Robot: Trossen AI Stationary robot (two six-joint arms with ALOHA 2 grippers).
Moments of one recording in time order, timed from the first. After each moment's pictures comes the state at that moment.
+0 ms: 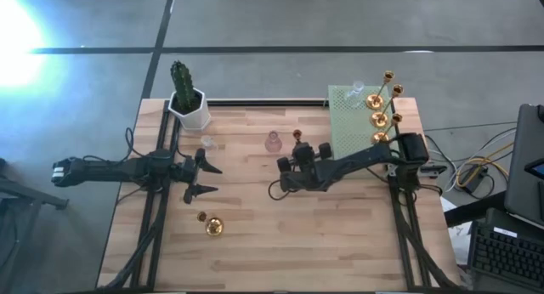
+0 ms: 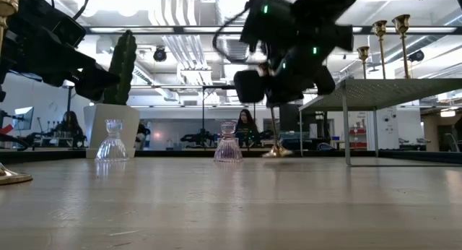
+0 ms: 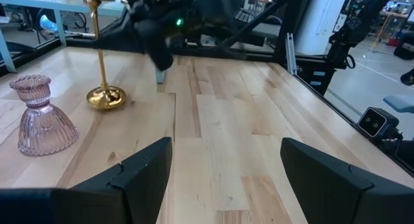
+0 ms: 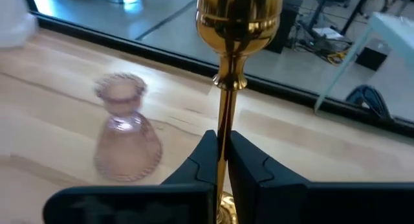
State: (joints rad) left arm 0.06 0.30 0.03 0.07 0.20 -0.09; right arm 0.10 1.91 1.16 -0.44 1.18 1.06
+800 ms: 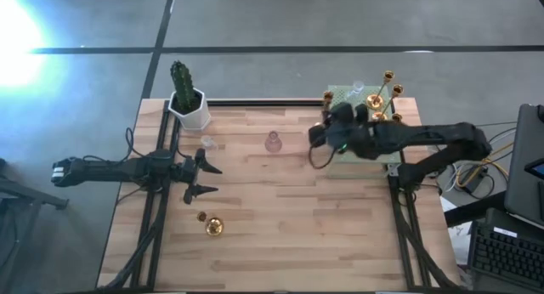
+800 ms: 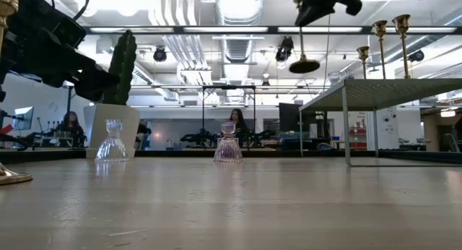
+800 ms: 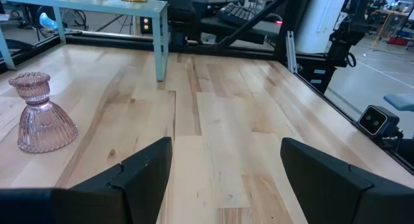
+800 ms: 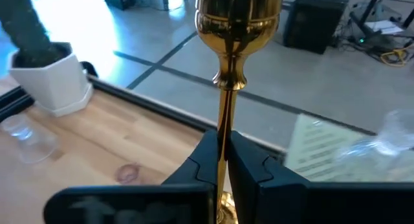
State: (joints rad) left arm 0.06 0.31 0.03 0.06 0.20 -0.09; right arm 0.02 1.32 1.29 -0.75 0.96 0.72
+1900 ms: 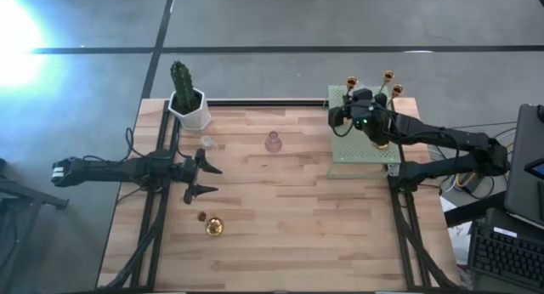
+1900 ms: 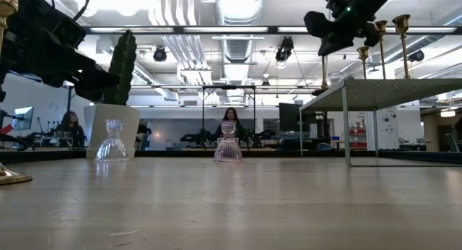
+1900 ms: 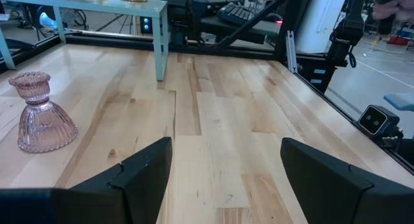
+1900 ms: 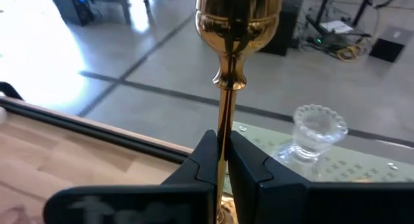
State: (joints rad) left arm 0.06 0.31 0.03 0.06 0.20 -0.09; right arm -0.32 1.06 0.91 -0.39 0.84 0.46
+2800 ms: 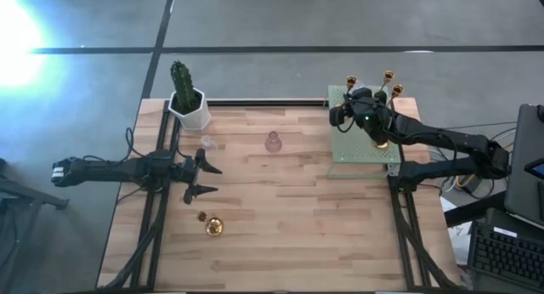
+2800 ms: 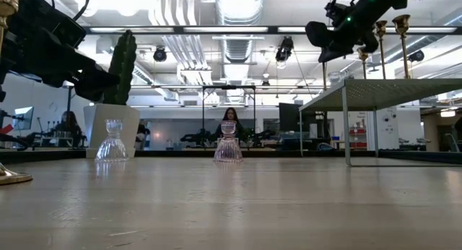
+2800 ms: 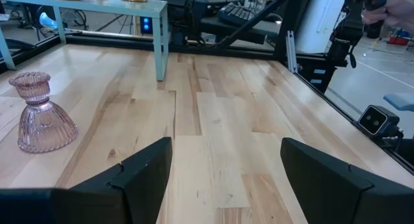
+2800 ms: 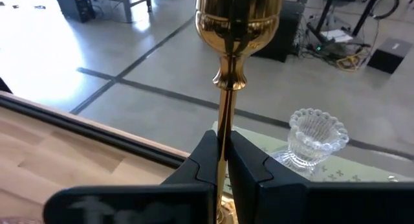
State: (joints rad) left arm 0.06 0.31 0.03 0.06 0.20 -0.09; right arm -0.39 1.04 0.83 -0.27 0.77 0.34
